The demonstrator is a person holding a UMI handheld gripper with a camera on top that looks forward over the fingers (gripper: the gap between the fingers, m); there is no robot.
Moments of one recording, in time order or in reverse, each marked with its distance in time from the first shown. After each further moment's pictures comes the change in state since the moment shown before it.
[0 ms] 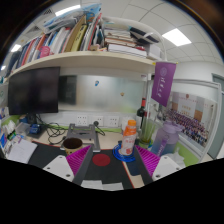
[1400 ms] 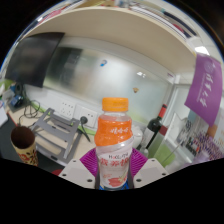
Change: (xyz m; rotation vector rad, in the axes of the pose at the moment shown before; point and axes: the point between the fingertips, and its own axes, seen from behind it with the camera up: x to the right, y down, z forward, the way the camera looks) arm 0.034 0.006 0.234 0.032 -0.051 -0.309
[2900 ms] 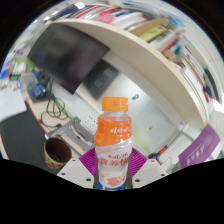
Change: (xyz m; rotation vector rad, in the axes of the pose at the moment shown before) arm -0.076 -0.102 -0.088 0.073 -0.073 -0.361
